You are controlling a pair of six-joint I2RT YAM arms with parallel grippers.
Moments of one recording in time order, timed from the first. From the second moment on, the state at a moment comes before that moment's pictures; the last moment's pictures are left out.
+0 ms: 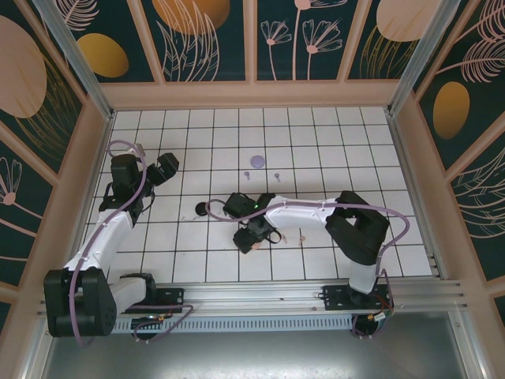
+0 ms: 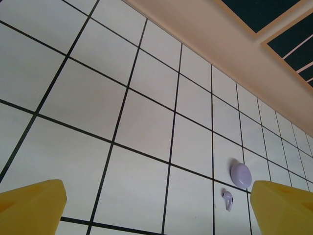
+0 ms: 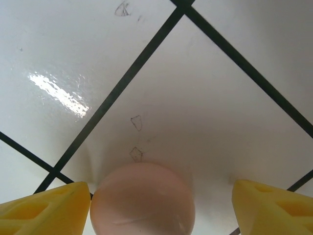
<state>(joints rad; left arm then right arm) 0.01 1.14 0.67 -0.04 0.23 -0.61 1.08 1.84 1.17 -0.73 0.02 0.30</state>
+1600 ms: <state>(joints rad) -0.19 1.23 0.54 0.31 0.32 -0.78 0.79 1.69 1.24 -0.63 -0.06 0.60</state>
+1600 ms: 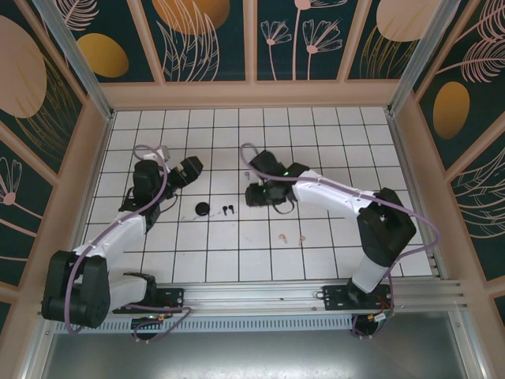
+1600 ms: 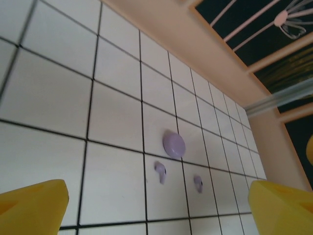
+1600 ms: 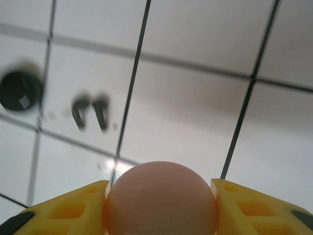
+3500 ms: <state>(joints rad) -0.56 1.85 0.64 1.21 0.36 -0.91 0.63 1.67 1.21 -0.19 -0.21 1.44</state>
